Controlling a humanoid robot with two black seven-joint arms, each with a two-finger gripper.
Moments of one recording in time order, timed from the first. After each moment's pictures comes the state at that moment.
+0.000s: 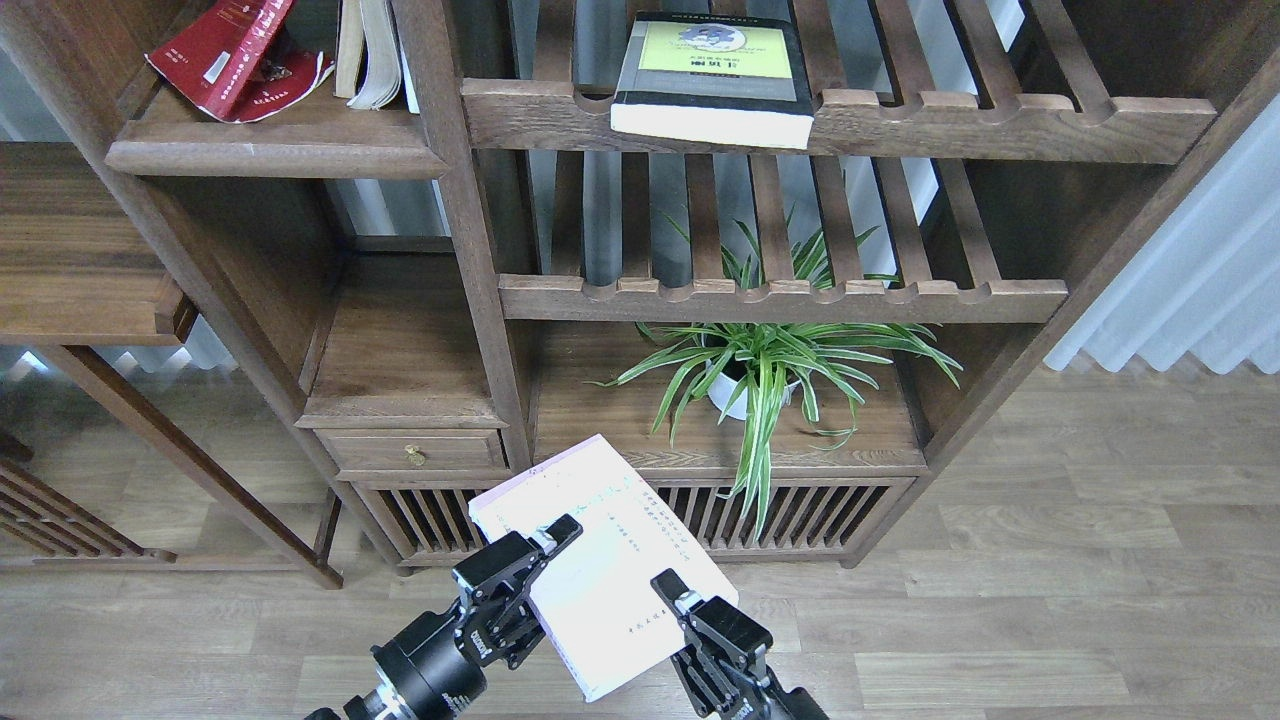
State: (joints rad) left arm 0.07 0.19 -0.72 -1.30 -0.52 -0.49 0.28; right arm -0.44 -0.02 0.90 1.41 0.20 0.58 -0.11
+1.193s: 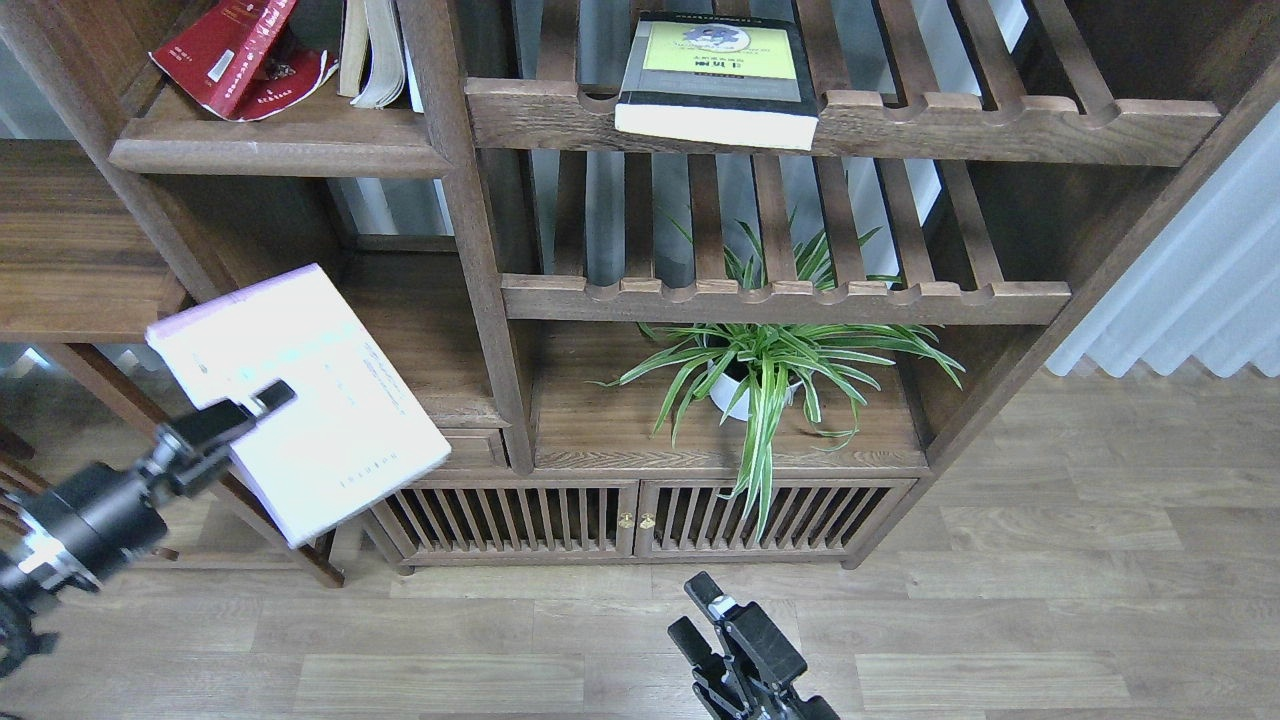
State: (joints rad) left arm -0.06 0.79 -1.32 -1.38 -0.40 -0.49 0.34; right arm -0.45 -0.03 0.94 1.38 0.17 0.58 -0.12
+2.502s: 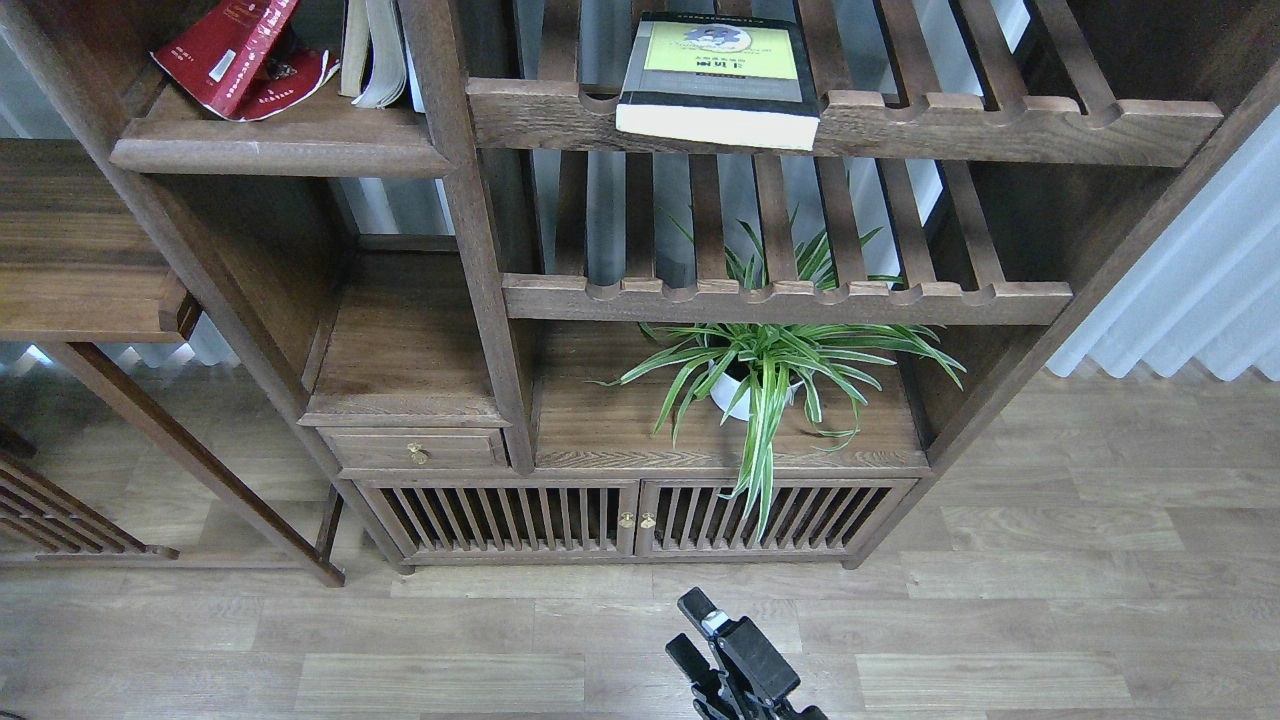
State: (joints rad) left arm -1.06 0.69 -1.31 -1.04 0.71 -0.49 0.48; right arm -0.46 -0.03 0.94 1.36 0.13 0.58 -0.12
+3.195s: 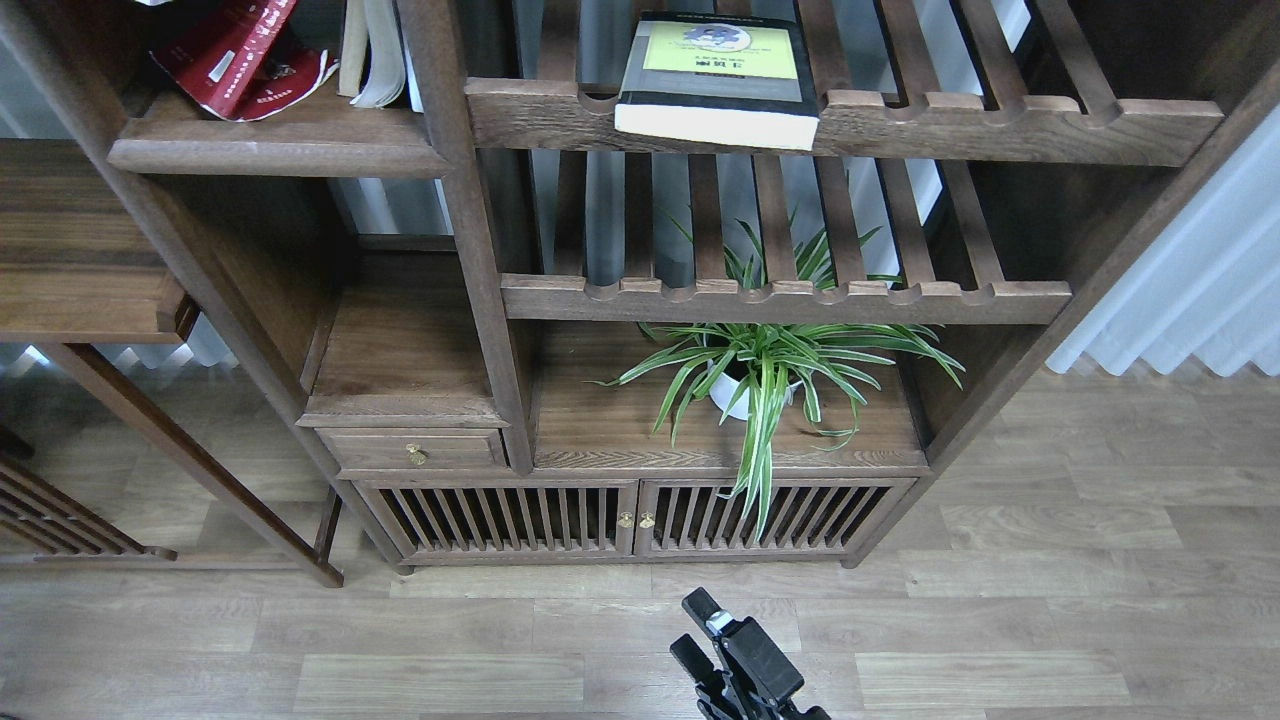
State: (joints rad) left arm -1.23 0.45 -1.24 -0.65 0.81 -0.49 0.41; right arm -0.47 -0.04 0.94 1.36 0.14 0.58 -0.12
